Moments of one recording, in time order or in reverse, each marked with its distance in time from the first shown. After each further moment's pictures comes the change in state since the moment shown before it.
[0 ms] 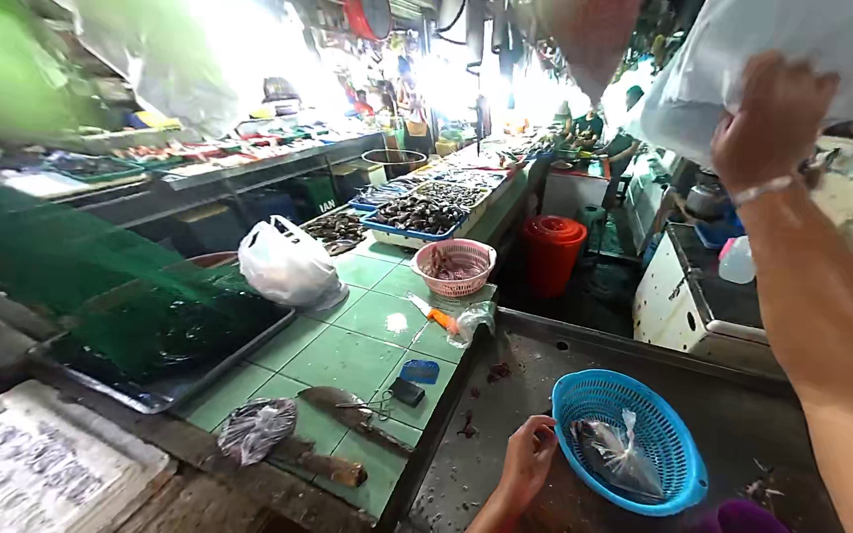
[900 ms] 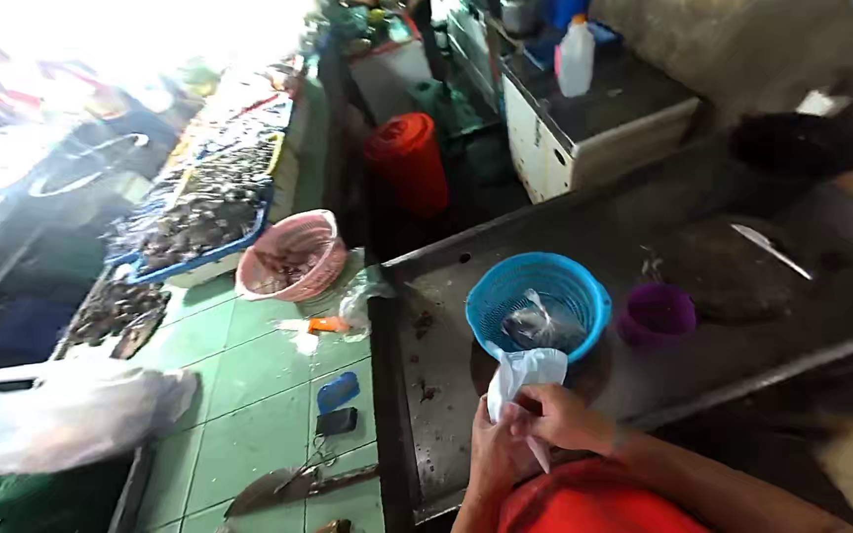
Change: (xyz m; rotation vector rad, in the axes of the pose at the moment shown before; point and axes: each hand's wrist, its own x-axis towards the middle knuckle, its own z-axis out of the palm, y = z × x) left_hand -0.059 0.027 0.013 -0.635 -0.214 -0.487; right_hand -0.483 -0.121 -0.070 1.276 -0.965 0.791
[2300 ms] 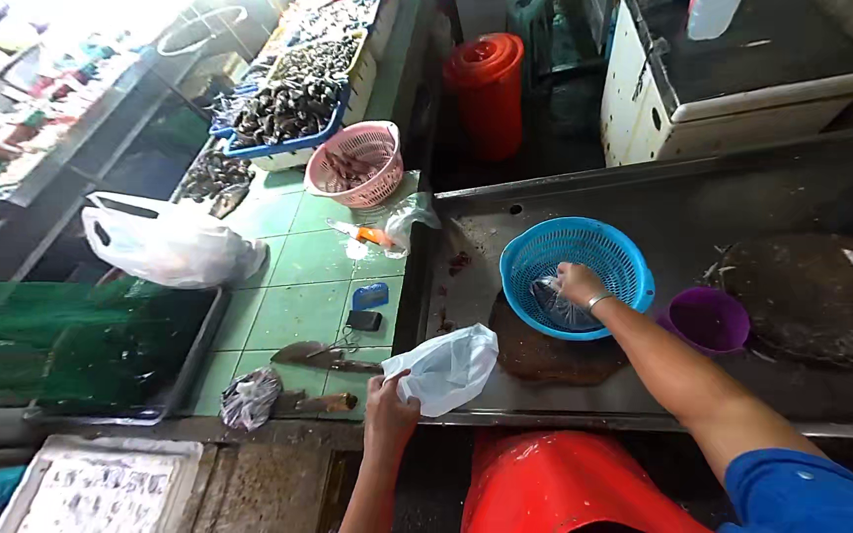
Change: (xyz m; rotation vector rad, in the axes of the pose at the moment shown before) left_hand -0.077 0.039 -0.130 1.510 0.581 0.158; right_hand 0.162 0.092 -0.097 -0.747 0.035 0.281
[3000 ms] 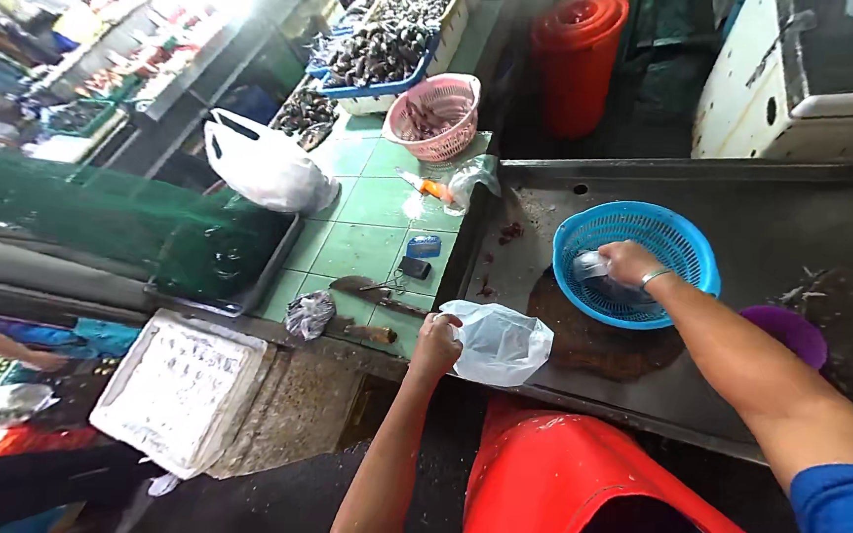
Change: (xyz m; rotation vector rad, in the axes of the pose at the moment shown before) left_hand 0.016 0.012 -0.004 -0.073 -0.180 -0.073; right_hand 0.012 -0.027 -0.015 -0.217 -0.174 -0.325
